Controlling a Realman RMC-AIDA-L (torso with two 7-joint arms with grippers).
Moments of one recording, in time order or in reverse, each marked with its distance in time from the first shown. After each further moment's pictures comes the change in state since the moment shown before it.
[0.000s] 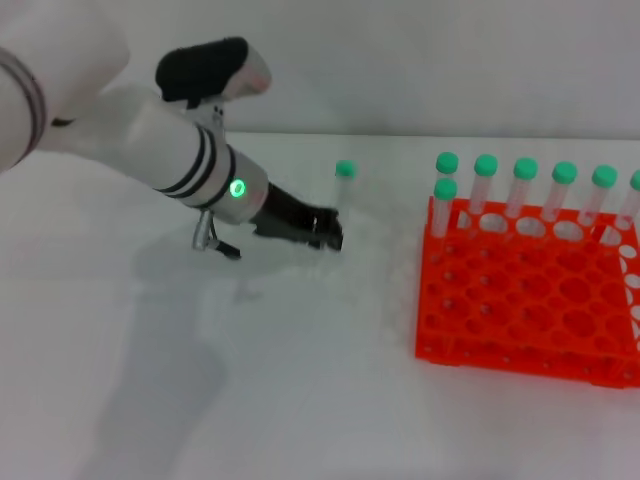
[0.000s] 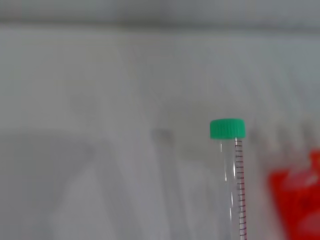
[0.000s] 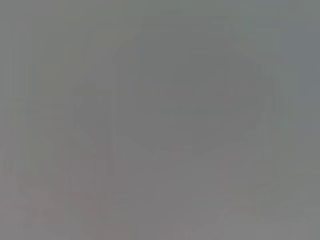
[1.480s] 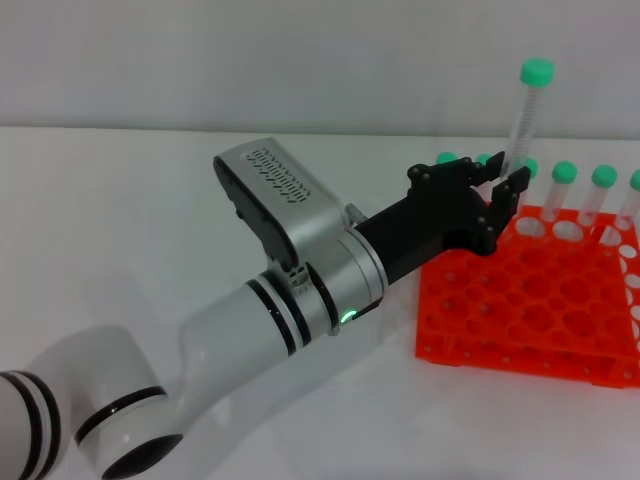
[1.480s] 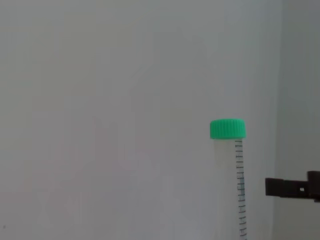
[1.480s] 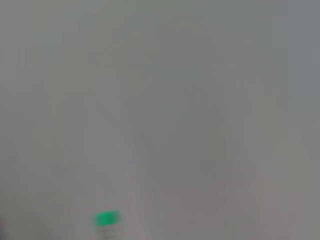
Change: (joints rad) left arm 0.454 -0.038 -0.015 0.704 -1.261 0.058 2.067; right arm -0.051 -0.102 -0.233 -0.578 -0.535 0.338 1.008
